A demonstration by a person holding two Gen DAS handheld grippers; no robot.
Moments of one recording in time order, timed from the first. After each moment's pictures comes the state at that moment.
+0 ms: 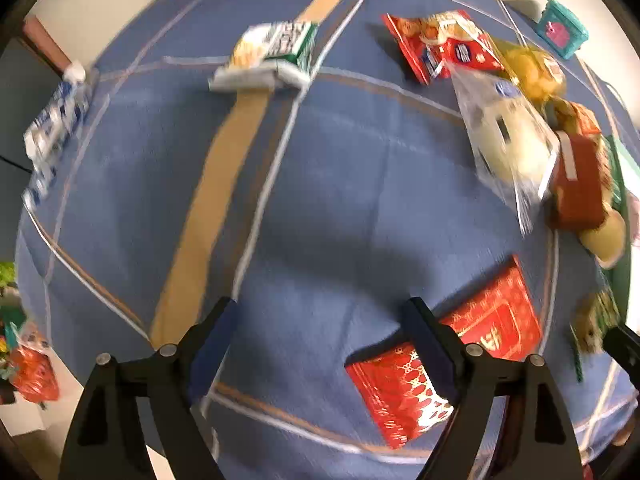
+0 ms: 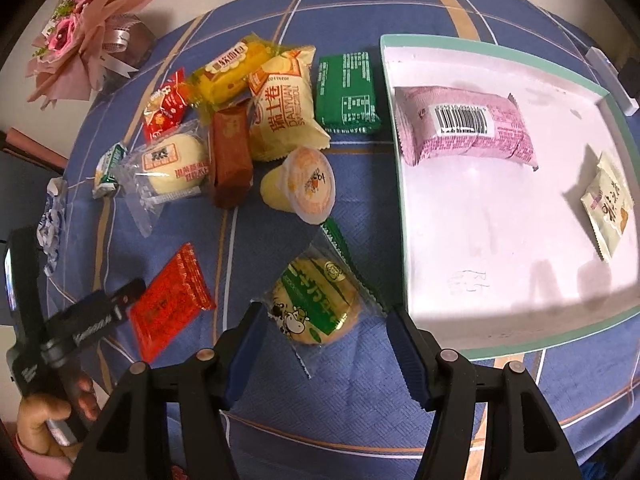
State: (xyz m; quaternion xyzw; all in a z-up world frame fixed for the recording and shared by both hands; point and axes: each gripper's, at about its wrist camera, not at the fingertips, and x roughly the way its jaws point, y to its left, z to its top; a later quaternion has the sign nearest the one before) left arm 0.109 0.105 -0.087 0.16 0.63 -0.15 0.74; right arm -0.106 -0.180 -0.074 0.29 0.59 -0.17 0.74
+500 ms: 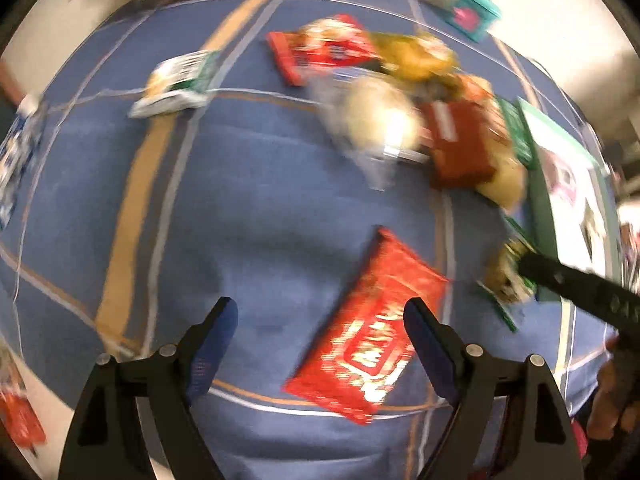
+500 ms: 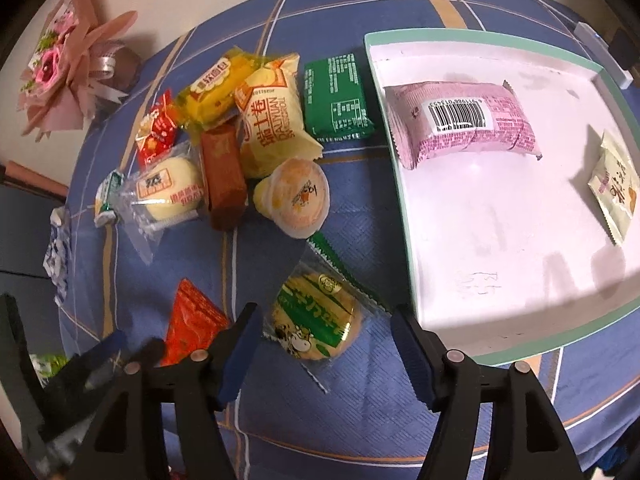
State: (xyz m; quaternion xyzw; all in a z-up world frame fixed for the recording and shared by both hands) left arm 0.078 0.078 -0.057 0.16 0.61 -0.27 0.73; right arm -0.101 -0.190 -0.077 0.33 0.56 -0.19 0.73
